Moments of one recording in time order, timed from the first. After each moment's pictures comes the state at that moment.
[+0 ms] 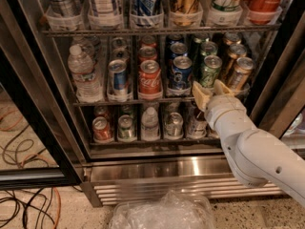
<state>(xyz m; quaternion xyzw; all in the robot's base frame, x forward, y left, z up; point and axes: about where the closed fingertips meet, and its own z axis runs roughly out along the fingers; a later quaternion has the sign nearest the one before) 0.607 -0.179 0.840 -0.04 0.73 0.06 0.68</state>
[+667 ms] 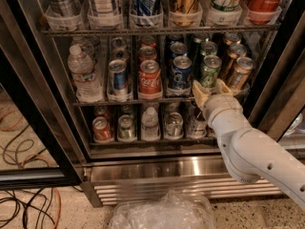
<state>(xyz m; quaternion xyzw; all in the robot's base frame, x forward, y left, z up) 0.622 -0.182 0.831 -0.03 0.72 0.05 0.69</state>
